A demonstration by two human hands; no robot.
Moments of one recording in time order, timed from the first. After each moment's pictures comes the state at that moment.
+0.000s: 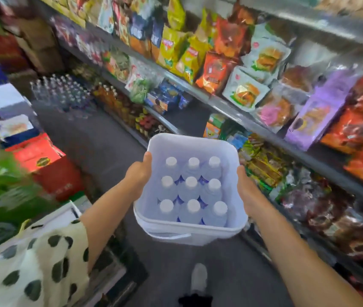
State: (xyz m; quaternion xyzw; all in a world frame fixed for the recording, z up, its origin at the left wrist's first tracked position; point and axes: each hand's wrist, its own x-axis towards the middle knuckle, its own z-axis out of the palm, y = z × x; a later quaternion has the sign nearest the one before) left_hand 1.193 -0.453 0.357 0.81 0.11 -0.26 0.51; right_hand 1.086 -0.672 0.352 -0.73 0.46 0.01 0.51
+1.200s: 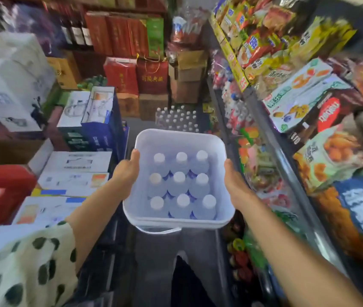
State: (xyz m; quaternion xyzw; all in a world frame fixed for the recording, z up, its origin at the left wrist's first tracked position) left_hand 2.074 -0.226 0.309 0.75 0.43 -0.01 0.50; right_hand 2.156 -0.448 0.297 -0.83 0.15 0.23 0.49
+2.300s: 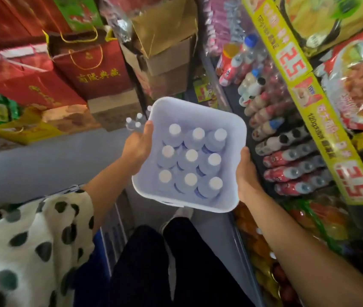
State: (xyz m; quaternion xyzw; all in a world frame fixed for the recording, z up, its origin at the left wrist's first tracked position) left_hand 2.829 0.028 0.165 0.78 0.34 -0.19 0.49; right_hand 2.809 -0.211 0.139 -0.75 0.38 0.16 0.52
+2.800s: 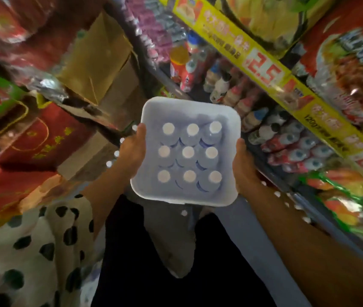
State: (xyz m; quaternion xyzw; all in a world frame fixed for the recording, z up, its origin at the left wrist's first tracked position) left_hand 3.016 0.028 0.145 0.84 0.17 -0.28 0.44; right_hand 2.901 -0.182 0.124 -0.64 0.54 0.07 0.54
